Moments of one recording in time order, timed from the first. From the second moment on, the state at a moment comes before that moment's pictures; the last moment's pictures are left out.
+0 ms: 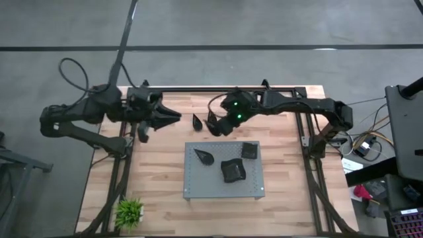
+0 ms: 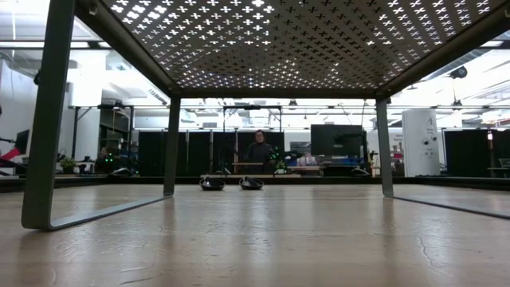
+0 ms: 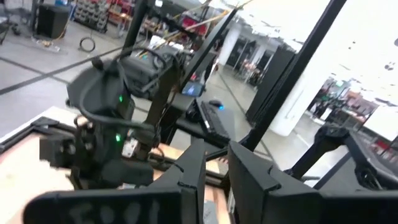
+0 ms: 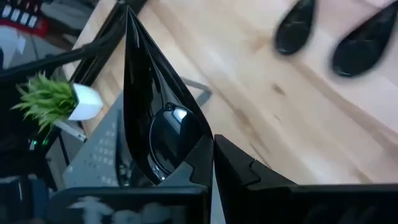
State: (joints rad) left arm -0.04 0.96 1.31 -0.31 0.04 -0.42; right arm -0.21 1.65 1.45 -0.64 -0.27 0.73
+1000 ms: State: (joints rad) left arm -0.04 0.82 1.31 -0.34 0.04 -0.42; right arm 0.03 2.00 1.96 -1.01 -0.20 0.74
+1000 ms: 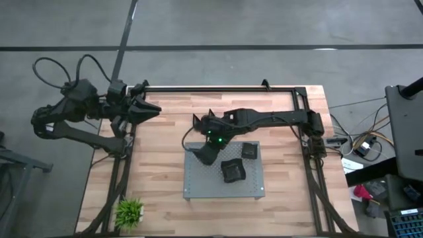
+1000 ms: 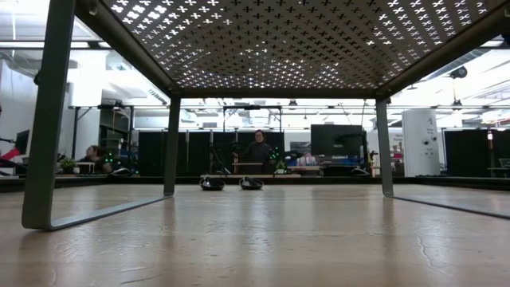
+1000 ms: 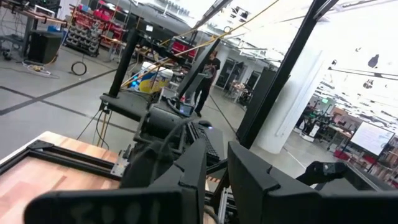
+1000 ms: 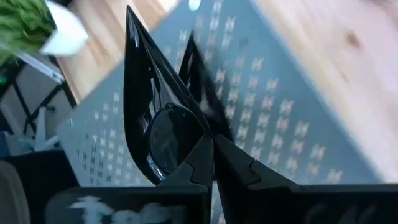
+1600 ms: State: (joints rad) left arm -0.04 0.81 1.31 -0.34 0.04 -0.41; right arm 0.07 2.04 2.04 -1.13 -0.14 0.82
